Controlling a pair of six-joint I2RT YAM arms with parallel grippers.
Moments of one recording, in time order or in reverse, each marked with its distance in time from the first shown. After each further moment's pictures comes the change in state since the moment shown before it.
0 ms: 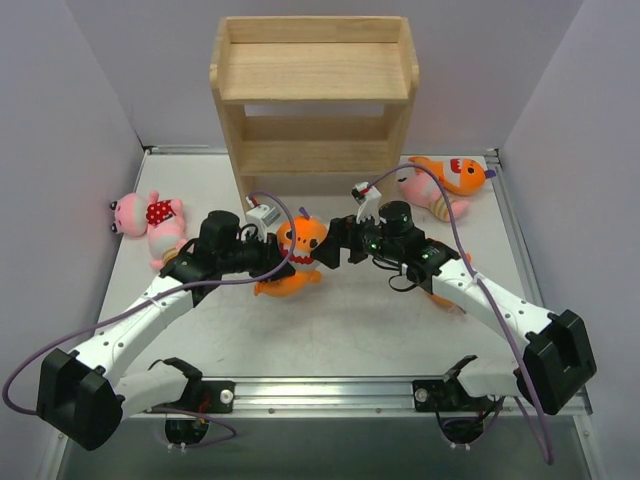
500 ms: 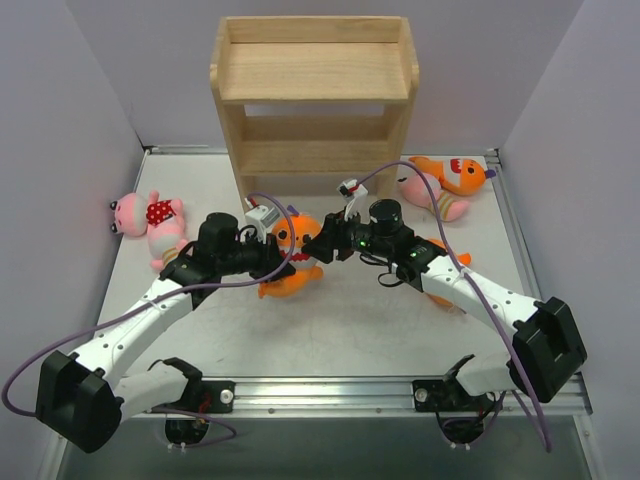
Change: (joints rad) left arm 0.001 -0.013 -0.029 0.045 0.003 0.004; right arm 0.053 0.097 0.024 0.171 -0.058 0.034
